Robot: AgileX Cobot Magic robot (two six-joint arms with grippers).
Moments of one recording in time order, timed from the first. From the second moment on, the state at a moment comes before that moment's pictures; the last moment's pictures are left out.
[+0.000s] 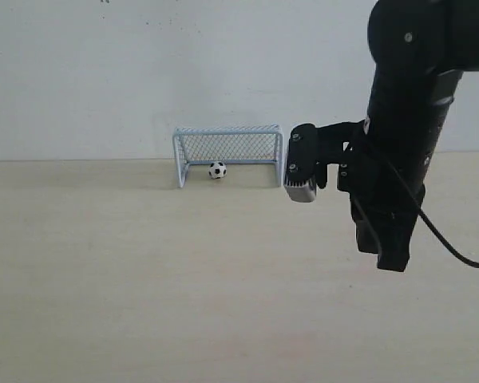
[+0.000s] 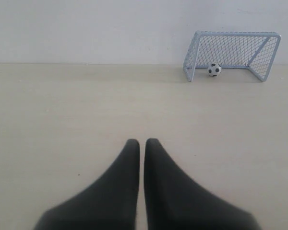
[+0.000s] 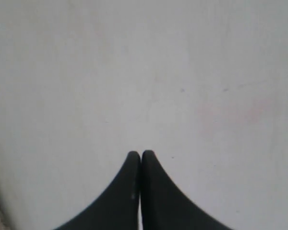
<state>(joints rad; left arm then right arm) 0.07 0.00 0.00 -0.06 0.30 0.02 0.50 1.72 -1.37 -0.05 1.19 -0.90</state>
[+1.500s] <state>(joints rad) 0.07 0.00 0.00 -0.06 0.30 0.02 0.50 1.02 -0.68 -0.12 0.57 0.21</state>
